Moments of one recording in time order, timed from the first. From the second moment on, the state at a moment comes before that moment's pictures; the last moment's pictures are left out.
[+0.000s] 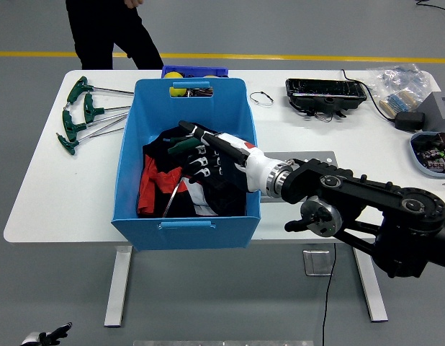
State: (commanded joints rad) left arm -0.20 0.11 -0.59 -0.18 0.54 0.19 0.05; right arm 0.94 -0.19 0.28 1.39 -0.34 -0.32 -0.16
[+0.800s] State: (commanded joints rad) left arm -0.20 0.11 -0.61 -0.18 0.56 0.19 0.06; right arm 0.99 -0.14 0.29 1.30 -1.24 -0.10 -0.12
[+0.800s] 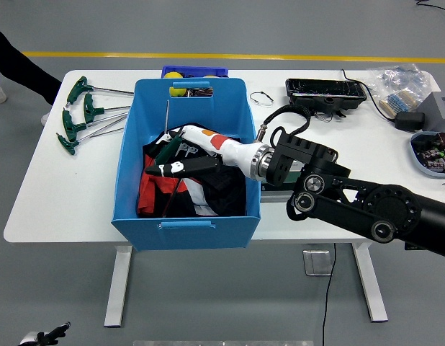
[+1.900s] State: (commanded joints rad) left arm -0.20 0.10 -0.62 -0.18 0.57 0.19 0.06; right arm 0.88 -0.25 0.46 1.25 -1.52 -0.12 -0.05
